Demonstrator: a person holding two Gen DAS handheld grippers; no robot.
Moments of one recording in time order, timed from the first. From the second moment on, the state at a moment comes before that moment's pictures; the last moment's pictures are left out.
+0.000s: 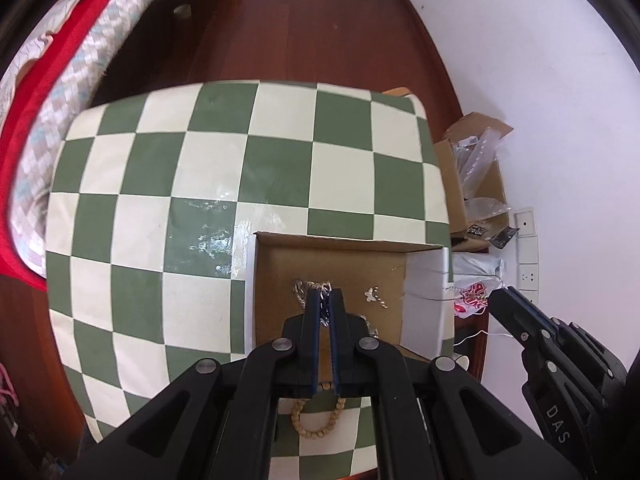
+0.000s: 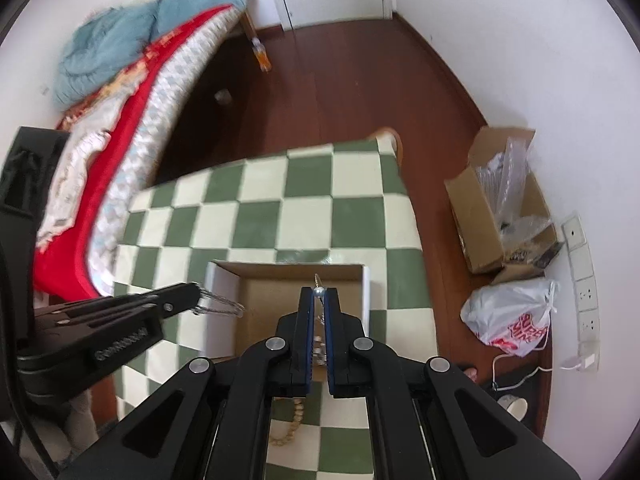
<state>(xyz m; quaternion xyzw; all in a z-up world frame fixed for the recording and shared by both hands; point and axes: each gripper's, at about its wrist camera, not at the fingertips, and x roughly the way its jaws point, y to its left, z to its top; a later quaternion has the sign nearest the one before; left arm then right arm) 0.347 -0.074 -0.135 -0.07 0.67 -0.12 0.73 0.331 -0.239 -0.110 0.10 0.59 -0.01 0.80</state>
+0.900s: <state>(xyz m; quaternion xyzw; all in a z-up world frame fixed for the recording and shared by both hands) 0.322 -0.041 -0.124 0.04 0.56 -0.01 0.83 0.328 -0.226 -0.178 0.03 0.65 -0.05 0.76</state>
